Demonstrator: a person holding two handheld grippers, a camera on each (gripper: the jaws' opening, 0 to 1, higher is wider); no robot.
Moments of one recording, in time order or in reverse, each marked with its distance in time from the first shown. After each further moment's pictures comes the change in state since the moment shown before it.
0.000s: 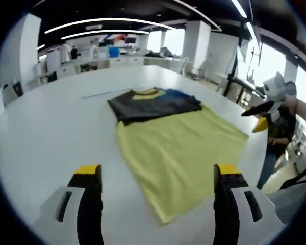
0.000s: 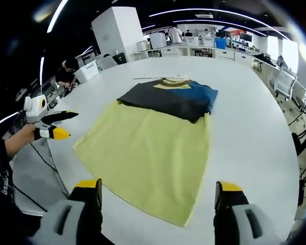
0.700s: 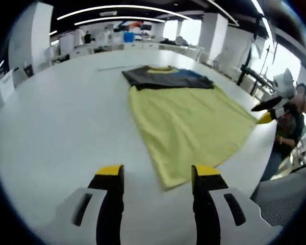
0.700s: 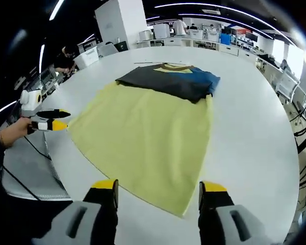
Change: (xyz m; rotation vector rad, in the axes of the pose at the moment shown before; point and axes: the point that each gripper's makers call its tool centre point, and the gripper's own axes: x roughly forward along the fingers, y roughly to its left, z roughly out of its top) left arm -0.010 0.009 -0.059 -0.093 0.103 0.093; right arm 0.011 -0.011 -0.034 -0.049 0.076 -0.034
